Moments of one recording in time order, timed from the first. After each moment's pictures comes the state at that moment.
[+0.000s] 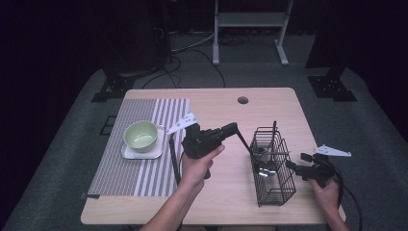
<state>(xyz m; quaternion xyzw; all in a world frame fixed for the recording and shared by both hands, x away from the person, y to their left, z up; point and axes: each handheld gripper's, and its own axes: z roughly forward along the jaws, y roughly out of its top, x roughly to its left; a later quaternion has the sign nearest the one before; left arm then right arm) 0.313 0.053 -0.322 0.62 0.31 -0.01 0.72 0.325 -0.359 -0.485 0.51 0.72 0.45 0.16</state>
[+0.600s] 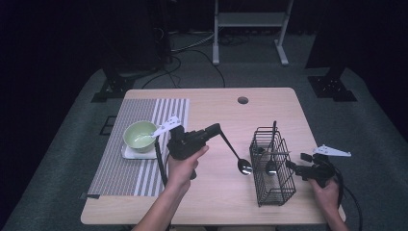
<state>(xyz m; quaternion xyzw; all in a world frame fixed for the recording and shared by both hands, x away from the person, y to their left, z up) 0.317 0.090 -0.338 0.62 0.34 0.02 0.71 0.325 -0.359 -0.485 0.51 0.72 0.45 0.16</state>
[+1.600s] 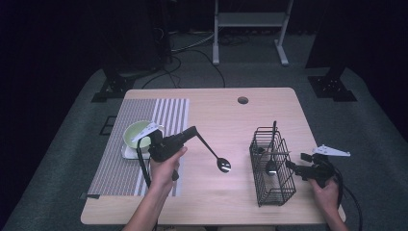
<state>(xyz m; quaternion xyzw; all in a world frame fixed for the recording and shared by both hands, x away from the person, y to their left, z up) 0.332 0.144 -0.376 0.59 0.40 0.03 0.70 0.326 -0.358 -0.485 0.51 0.72 0.44 0.17</state>
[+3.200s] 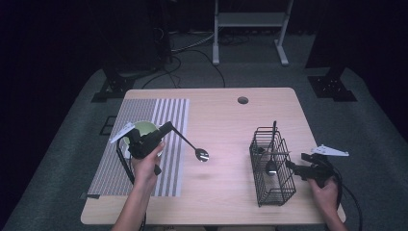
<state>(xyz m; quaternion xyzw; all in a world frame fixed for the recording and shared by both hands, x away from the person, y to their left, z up) 0.346 0.202 -0.390 0.55 0.45 0.09 0.70 0.326 -0.355 -0.485 0.52 0.72 0.42 0.18</state>
